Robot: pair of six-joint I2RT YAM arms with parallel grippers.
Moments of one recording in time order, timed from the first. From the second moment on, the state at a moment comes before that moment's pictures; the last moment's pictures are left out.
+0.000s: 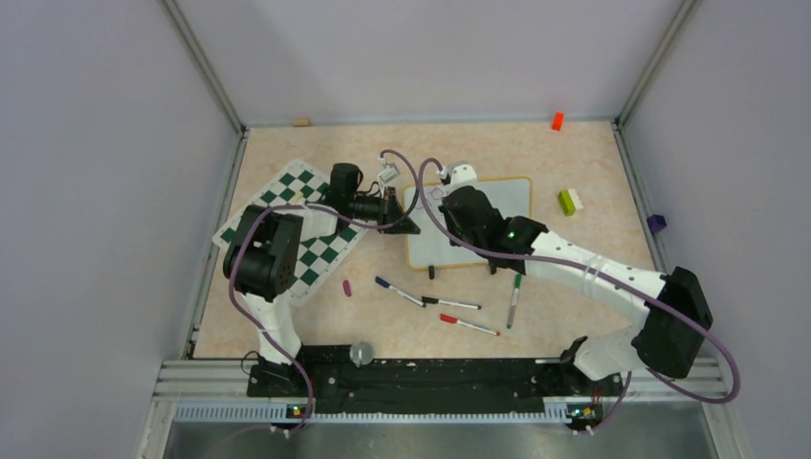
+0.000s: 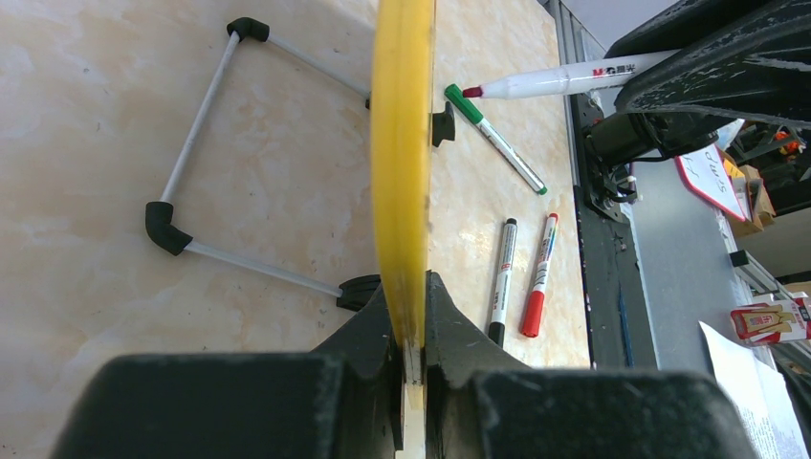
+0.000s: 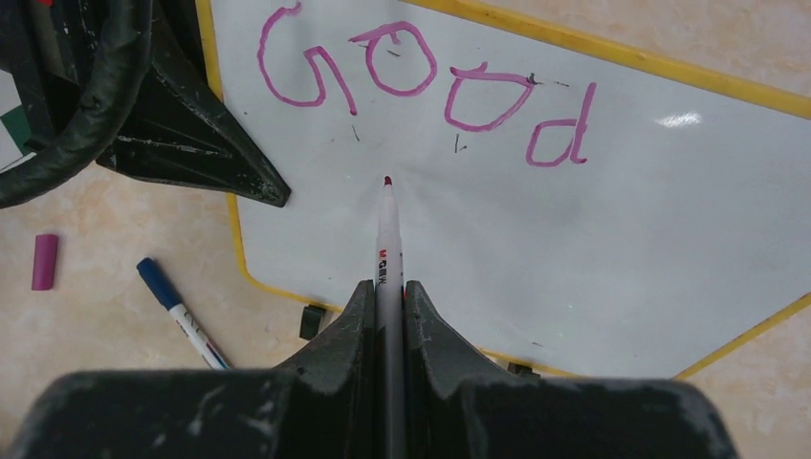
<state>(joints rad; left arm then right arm) -0.30 1.91 1.03 0.31 1.23 -0.12 0.89 1.37 1.09 -0.38 0.43 0.29</state>
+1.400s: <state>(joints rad) -0.30 1.91 1.03 0.31 1.23 -0.12 0.92 1.48 1.16 -0.37 0.48 0.29</state>
